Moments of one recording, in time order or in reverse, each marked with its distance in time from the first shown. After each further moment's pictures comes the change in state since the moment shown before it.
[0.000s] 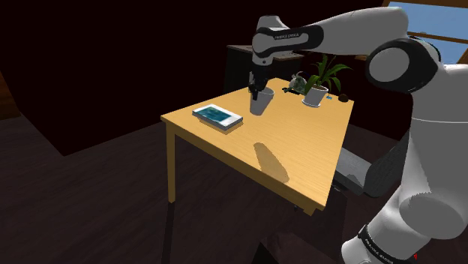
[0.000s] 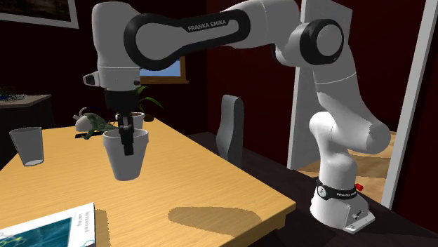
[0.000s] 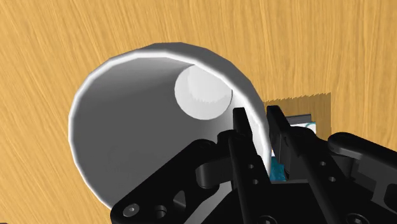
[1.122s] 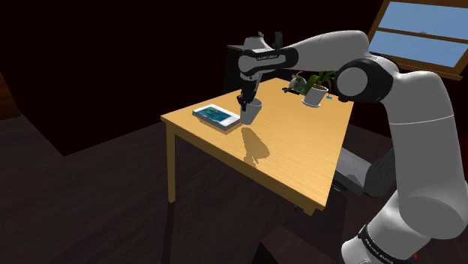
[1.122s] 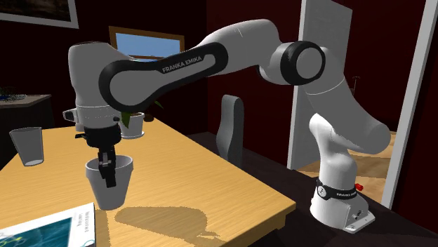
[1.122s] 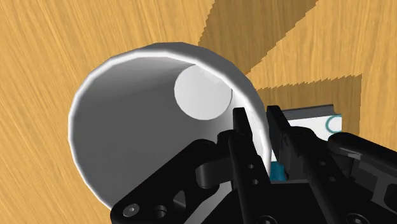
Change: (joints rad) arm 0.000 0.223 0.008 0.142 0.012 0.078 0.019
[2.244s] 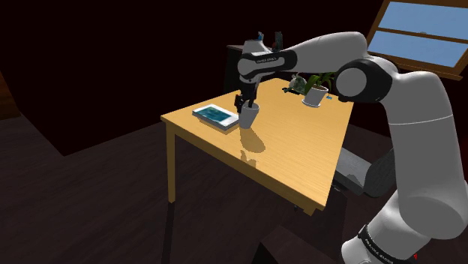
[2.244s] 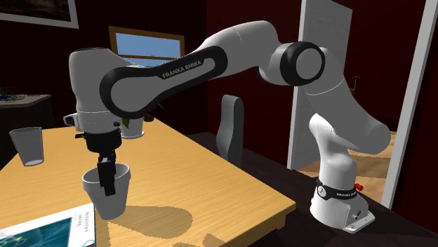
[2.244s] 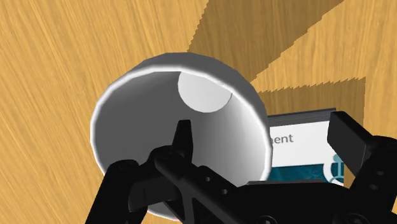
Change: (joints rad) arm 0.002 0.006 0.000 -0.020 -0.001 0.026 0.004
